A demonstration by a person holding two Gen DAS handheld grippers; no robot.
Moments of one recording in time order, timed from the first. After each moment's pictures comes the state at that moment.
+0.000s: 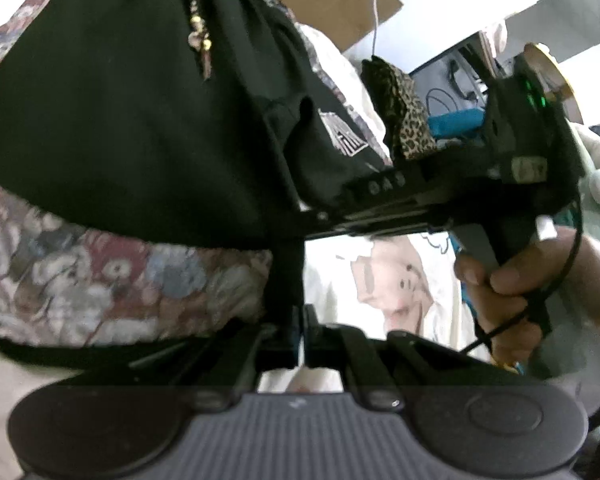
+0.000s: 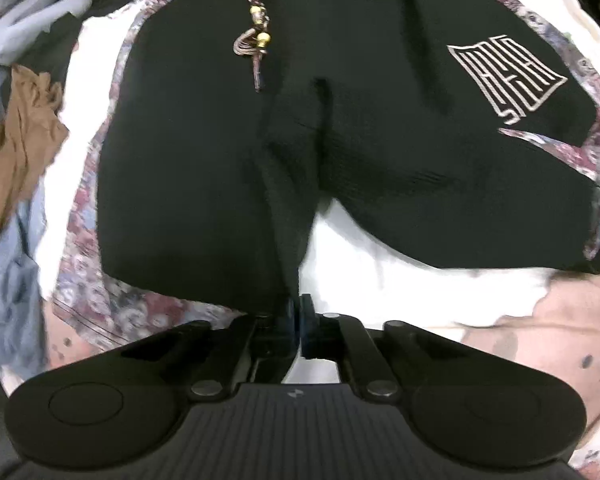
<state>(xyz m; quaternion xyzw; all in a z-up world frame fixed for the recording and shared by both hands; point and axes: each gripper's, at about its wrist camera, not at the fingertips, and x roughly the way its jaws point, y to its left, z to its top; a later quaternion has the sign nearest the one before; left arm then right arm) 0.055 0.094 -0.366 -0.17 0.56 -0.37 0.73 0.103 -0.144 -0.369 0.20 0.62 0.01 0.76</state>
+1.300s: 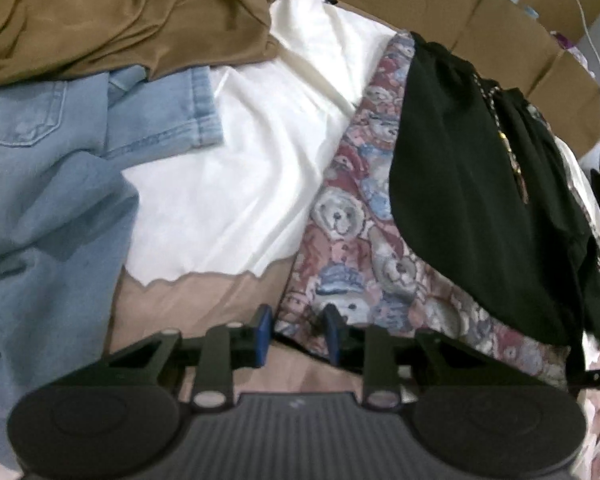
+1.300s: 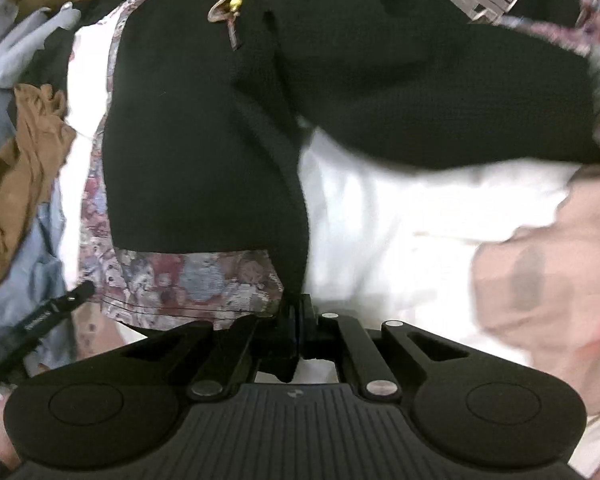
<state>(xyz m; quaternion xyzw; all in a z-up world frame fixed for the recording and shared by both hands) 0.082 0.259 -0.365 -0.10 0.54 -0.04 0.84 0.075 -0.155 -0.396 0.28 0.63 0.03 0.73</state>
